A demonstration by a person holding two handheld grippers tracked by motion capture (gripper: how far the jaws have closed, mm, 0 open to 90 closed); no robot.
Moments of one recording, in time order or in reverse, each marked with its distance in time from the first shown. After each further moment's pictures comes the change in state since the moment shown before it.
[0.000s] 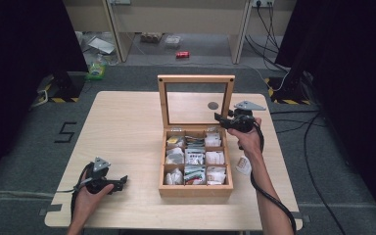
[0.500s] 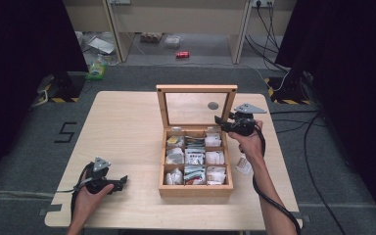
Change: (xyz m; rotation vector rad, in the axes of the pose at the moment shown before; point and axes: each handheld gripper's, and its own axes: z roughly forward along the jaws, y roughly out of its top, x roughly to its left) left arm 0.000 0.000 0.000 0.000 0.000 0.001; right arm 0.010 -0.003 -0.012 0.005 -0.013 -0.016
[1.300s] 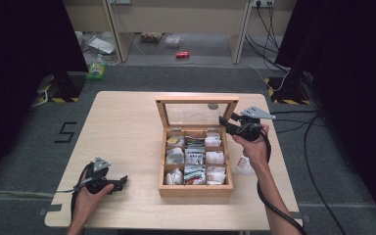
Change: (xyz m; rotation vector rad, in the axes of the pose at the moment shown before) left arm 0.000 0.000 0.000 0.000 0.000 0.000; right arm 0.011 0.001 -0.032 -0.076 -0.012 0.009
